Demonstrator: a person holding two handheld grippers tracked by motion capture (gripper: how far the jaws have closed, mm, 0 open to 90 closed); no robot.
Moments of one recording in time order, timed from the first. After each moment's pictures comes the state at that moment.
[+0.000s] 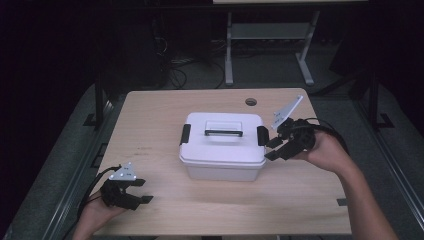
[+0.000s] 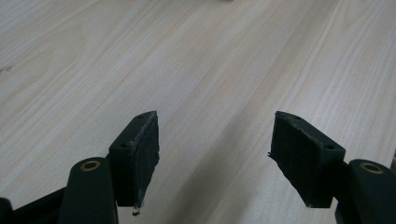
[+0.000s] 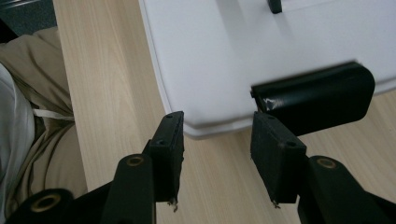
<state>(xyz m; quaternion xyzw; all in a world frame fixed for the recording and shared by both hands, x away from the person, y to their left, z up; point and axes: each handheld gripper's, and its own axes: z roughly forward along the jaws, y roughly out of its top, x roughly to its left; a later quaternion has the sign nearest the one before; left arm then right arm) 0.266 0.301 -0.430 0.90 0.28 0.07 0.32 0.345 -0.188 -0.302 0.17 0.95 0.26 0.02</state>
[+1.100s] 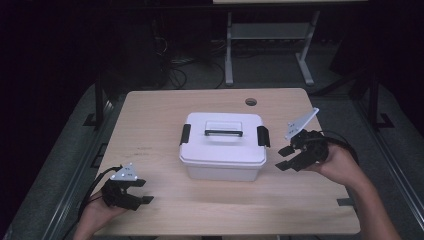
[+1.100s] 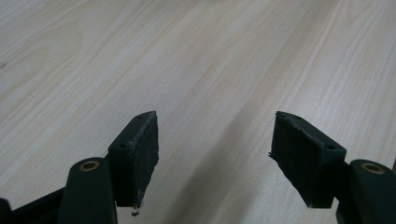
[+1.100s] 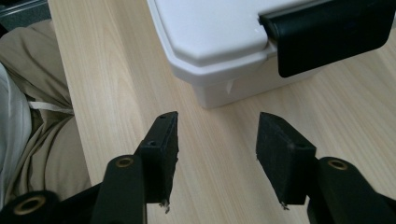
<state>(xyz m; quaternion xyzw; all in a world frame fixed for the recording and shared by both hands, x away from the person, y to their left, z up) 0.267 0.300 -0.432 0.90 0.28 0.06 0.31 0.326 -0.219 -0.324 0.20 0.94 0.27 0.02</state>
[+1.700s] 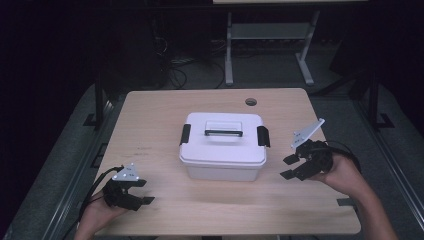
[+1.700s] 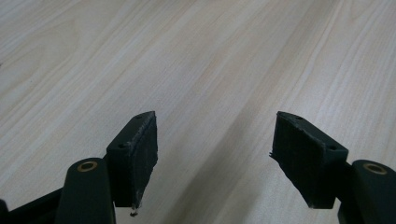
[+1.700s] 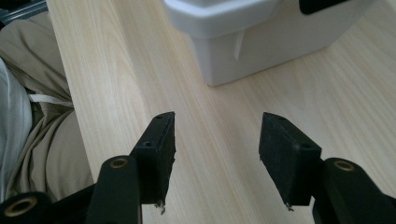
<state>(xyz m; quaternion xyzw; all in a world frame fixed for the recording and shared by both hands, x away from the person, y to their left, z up) 0.267 0.297 -0.434 0.91 0.28 0.07 0.31 0.315 -0.236 -0.350 0.22 0.94 0.27 0.01</state>
